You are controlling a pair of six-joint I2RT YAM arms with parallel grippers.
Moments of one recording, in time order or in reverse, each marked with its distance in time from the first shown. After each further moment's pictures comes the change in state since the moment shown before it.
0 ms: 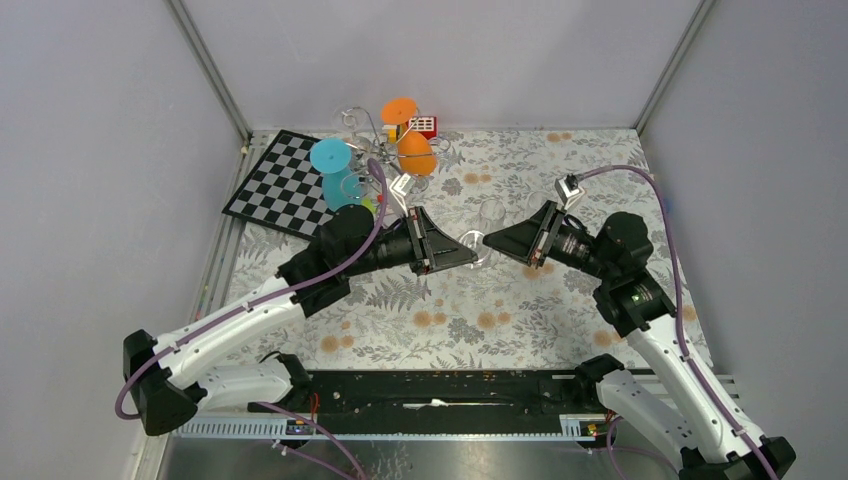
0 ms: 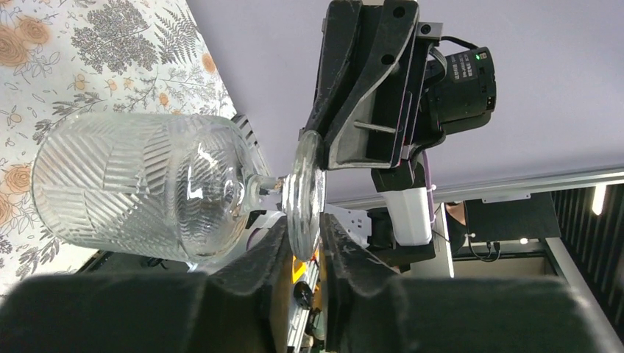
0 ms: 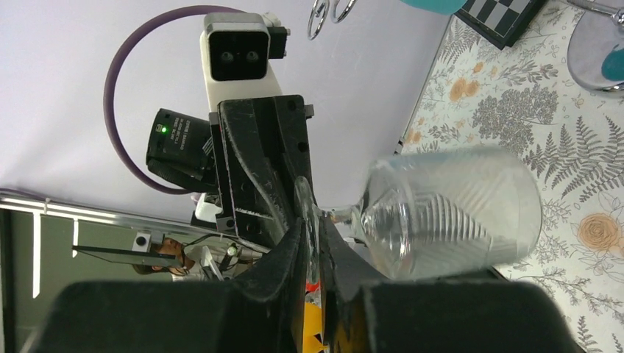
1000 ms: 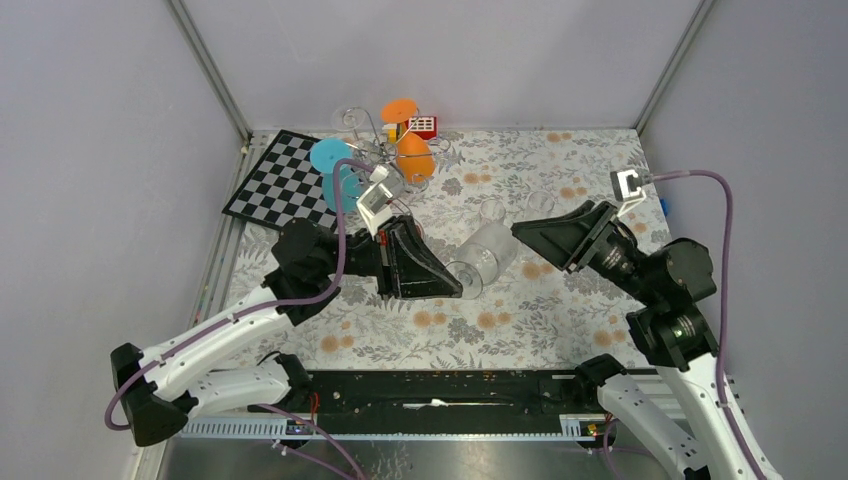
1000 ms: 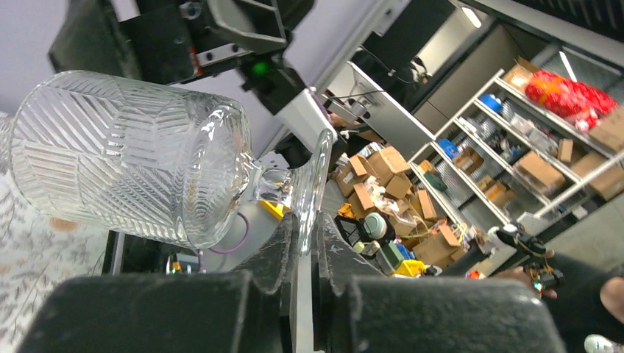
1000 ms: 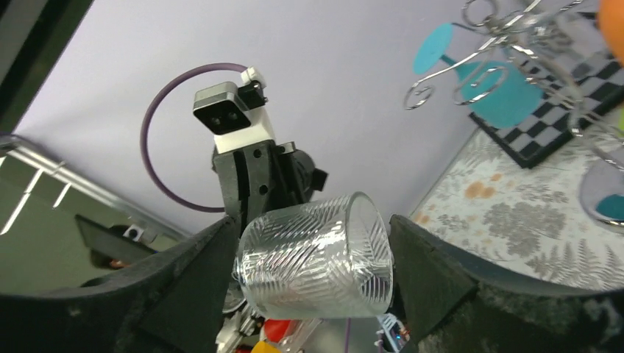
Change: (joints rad) left arm 0.003 -0.093 -0.042 0.456 0.459 0.220; right arm -0.003 -0.176 0.142 -0.059 0.160 -0.139
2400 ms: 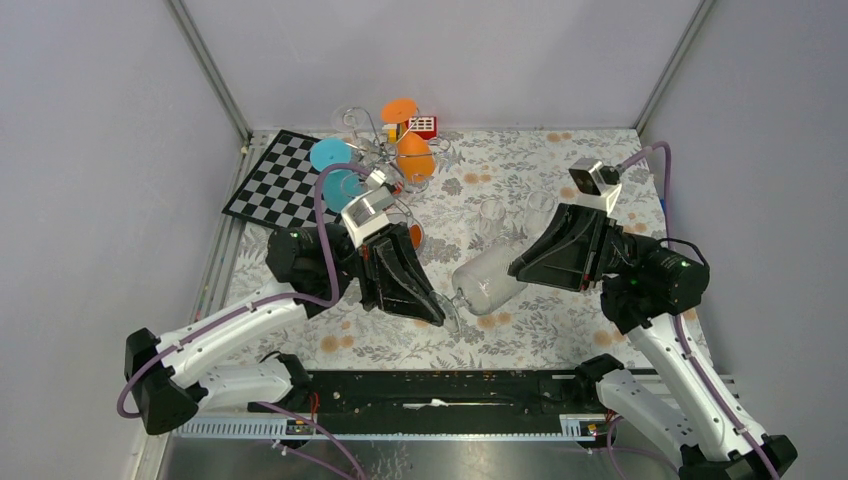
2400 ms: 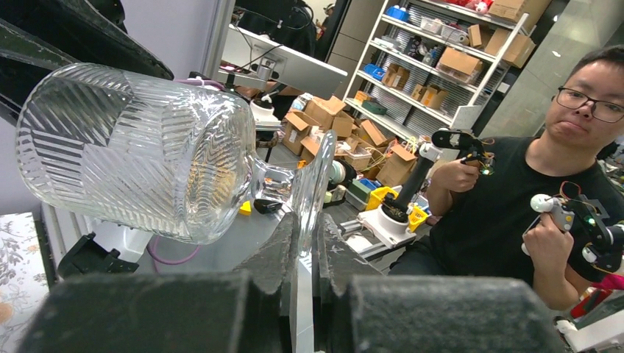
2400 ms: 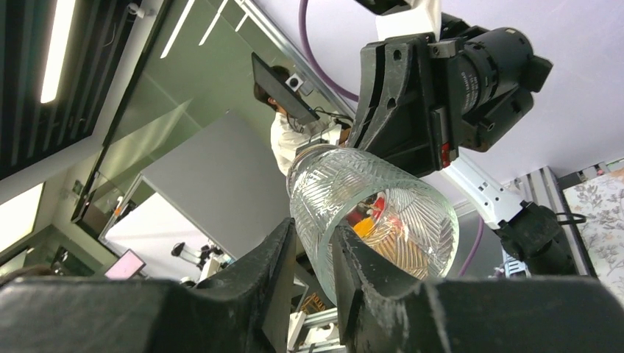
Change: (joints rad) left arm -0.001 0.104 0.021 0.524 0.288 -0.209; right arm 0.003 0.195 -0.100 1.010 -0.525 0.642
